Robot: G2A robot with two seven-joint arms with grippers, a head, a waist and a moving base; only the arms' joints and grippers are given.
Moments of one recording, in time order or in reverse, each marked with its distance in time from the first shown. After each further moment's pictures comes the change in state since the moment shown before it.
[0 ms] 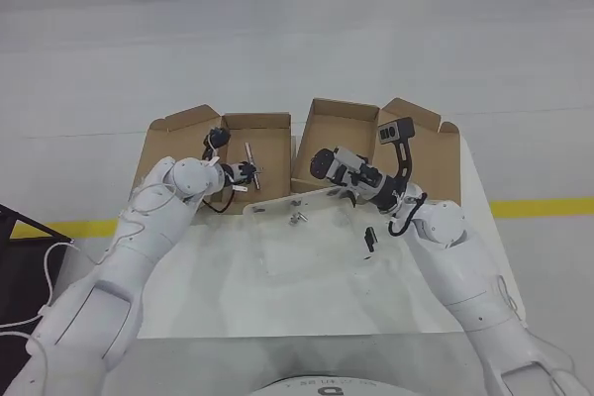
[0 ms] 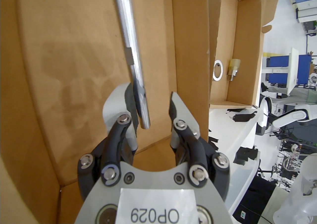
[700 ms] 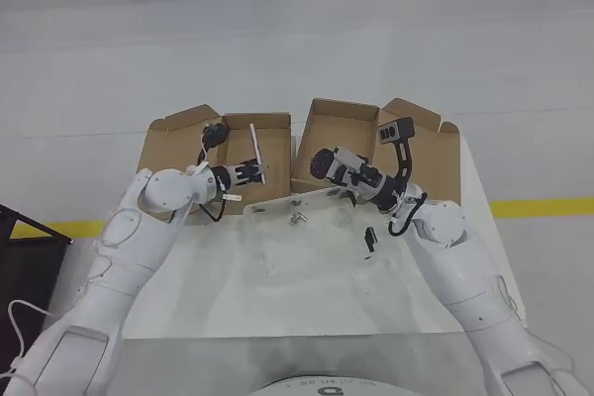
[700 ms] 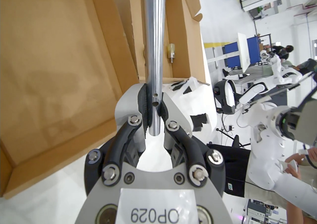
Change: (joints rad) left arm 0.214 0.114 -0.197 -0.447 -0.049 -0.004 -0.071; right arm 0.000 0.000 0.000 0.000 0.000 0.000 0.000
